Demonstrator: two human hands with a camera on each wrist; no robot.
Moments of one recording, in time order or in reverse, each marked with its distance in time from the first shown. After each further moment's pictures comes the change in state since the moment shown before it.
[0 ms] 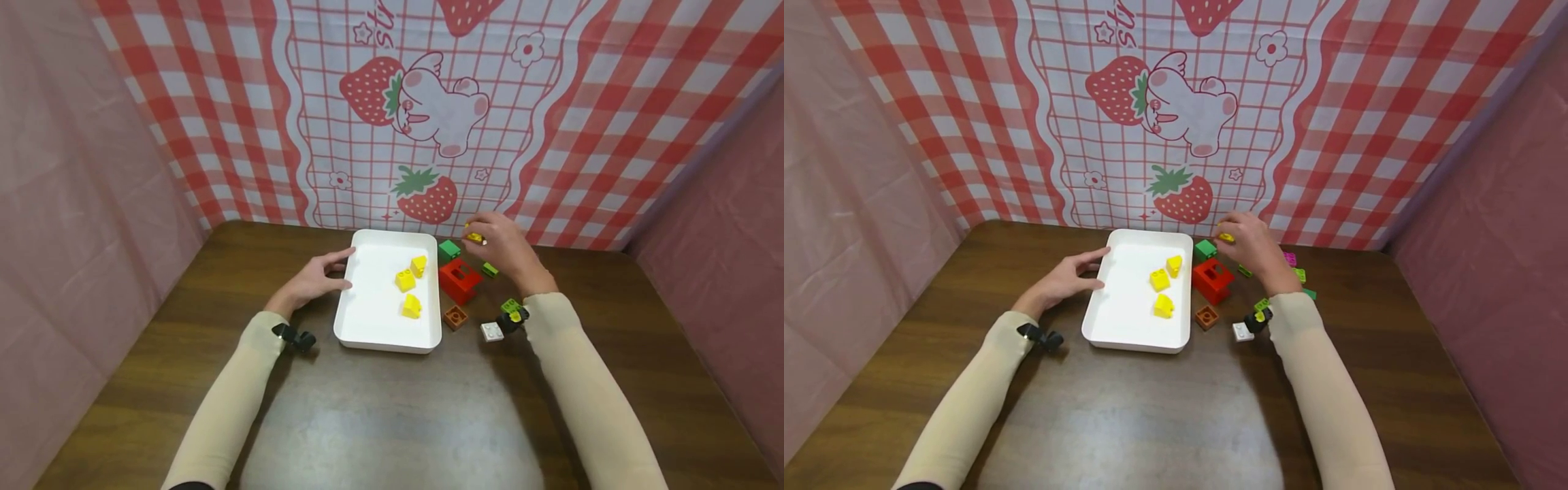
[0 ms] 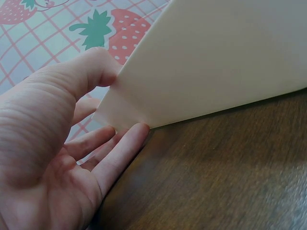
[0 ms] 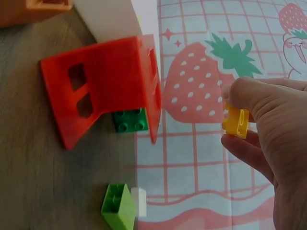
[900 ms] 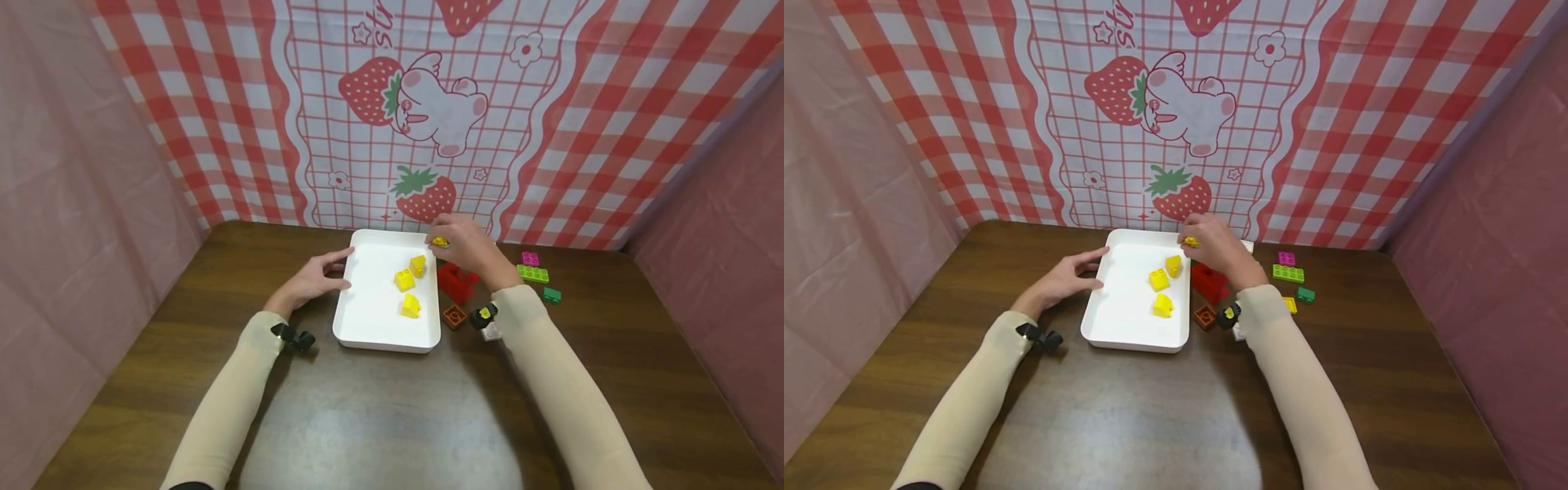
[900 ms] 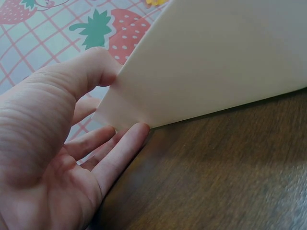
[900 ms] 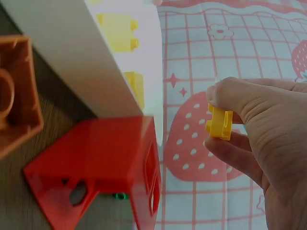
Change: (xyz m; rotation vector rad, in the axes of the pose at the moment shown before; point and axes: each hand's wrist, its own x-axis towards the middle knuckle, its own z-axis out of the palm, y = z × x) left_hand 0.000 0.001 0.000 -0.019 -0.007 -0.009; right_hand 0.033 -0.043 0.019 0.028 -0.202 -0.036
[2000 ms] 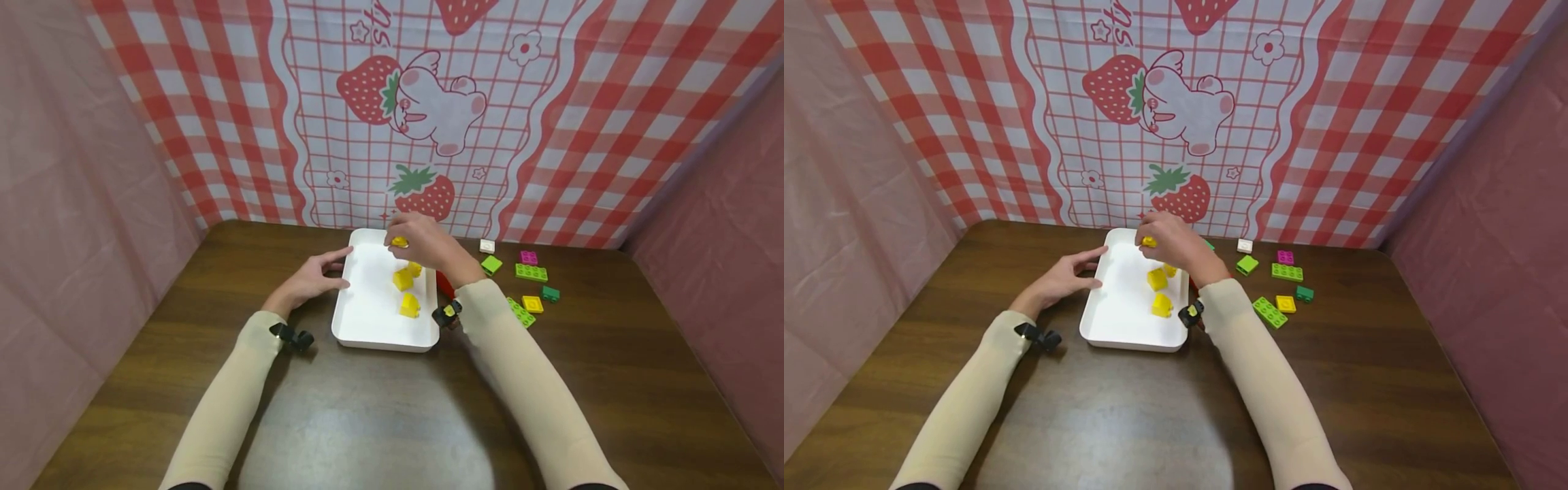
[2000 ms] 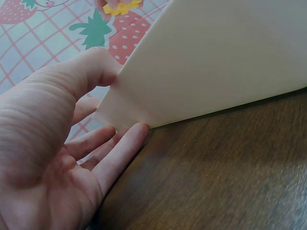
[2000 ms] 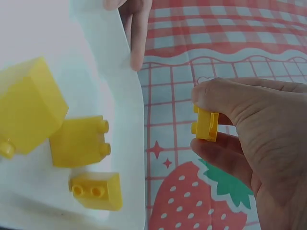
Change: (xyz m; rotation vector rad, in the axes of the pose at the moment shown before) left_hand 0.002 0.001 0.001 0.005 0.011 -0.029; right_hand 0.038 -0.056 0.006 0.049 -0.123 -0.081
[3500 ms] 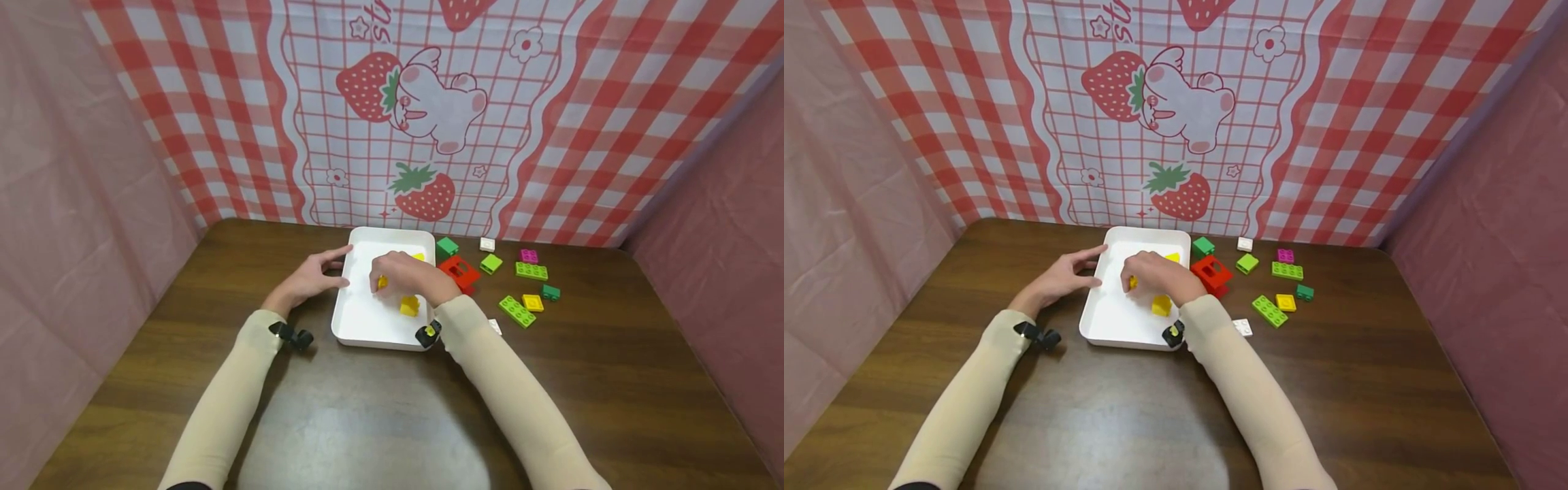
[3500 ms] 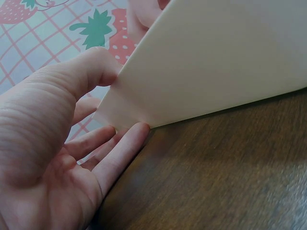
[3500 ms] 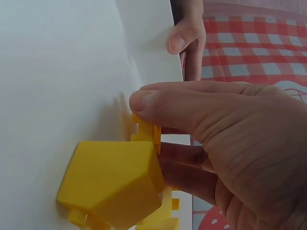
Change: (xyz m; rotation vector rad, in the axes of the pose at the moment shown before) left_hand 0.000 -0.001 0.000 -0.003 -0.005 0.027; right_hand 0.006 -0.020 0.051 0.067 -0.415 0.011
